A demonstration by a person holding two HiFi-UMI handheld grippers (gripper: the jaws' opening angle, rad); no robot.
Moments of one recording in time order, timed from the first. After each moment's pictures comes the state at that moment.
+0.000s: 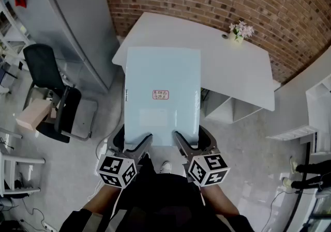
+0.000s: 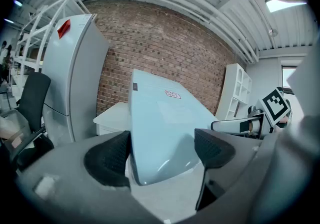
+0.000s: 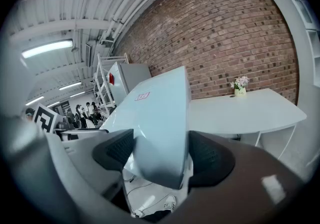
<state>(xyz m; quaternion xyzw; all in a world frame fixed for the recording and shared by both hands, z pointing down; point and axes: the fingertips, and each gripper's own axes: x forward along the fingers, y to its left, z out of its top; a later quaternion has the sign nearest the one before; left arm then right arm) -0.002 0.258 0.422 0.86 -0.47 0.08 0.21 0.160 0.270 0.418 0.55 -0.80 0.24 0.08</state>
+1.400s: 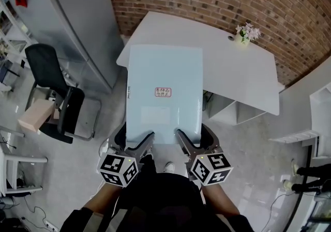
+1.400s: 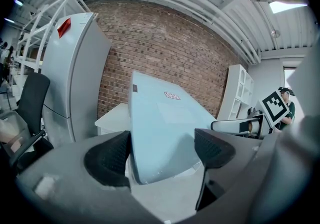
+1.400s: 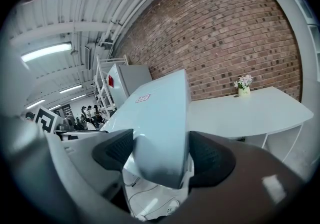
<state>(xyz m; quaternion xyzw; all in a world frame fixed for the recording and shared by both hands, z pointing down) -0.017 0.226 0.417 0.85 -0.47 0.08 0.21 0.146 0.236 0.414 0.54 -0.80 0.24 0.06</state>
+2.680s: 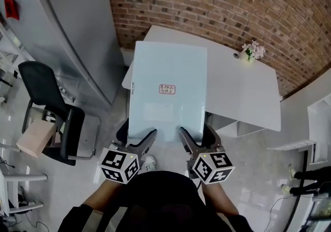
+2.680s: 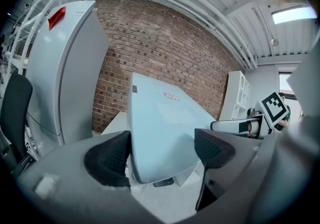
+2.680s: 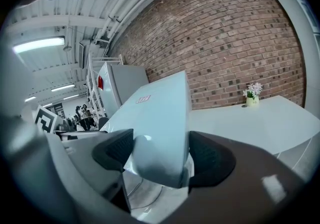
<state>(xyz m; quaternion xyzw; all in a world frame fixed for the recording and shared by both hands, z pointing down) -0.079 0.074 0.401 0.87 -0.44 0.05 0.19 0.084 0.094 0.392 0.57 -0.79 0.22 0.06</state>
